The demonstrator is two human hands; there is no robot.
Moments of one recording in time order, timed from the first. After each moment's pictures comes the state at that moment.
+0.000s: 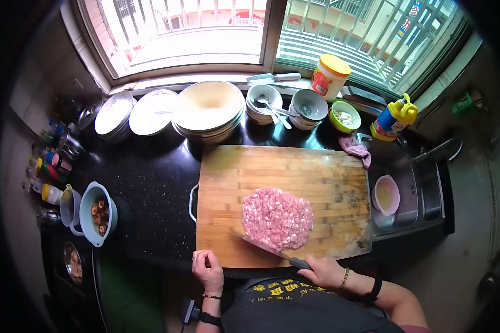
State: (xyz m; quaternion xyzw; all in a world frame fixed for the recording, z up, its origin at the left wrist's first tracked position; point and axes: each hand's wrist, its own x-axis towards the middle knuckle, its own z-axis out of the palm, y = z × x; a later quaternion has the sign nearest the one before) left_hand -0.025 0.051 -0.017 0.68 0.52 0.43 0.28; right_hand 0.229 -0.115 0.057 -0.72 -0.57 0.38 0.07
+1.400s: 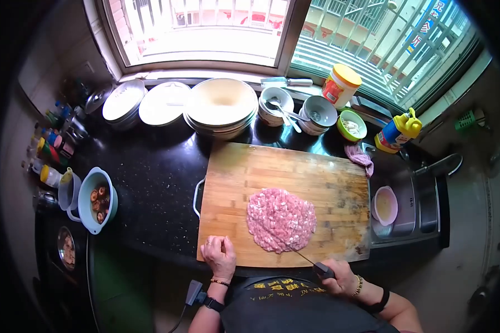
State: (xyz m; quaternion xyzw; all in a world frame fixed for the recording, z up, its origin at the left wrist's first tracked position) left_hand 0.005 0.058 -0.029 0.74 0.54 0.33 0.21; right_hand 0.234 -0.122 0.103 -0.64 -0.60 0.33 0.34
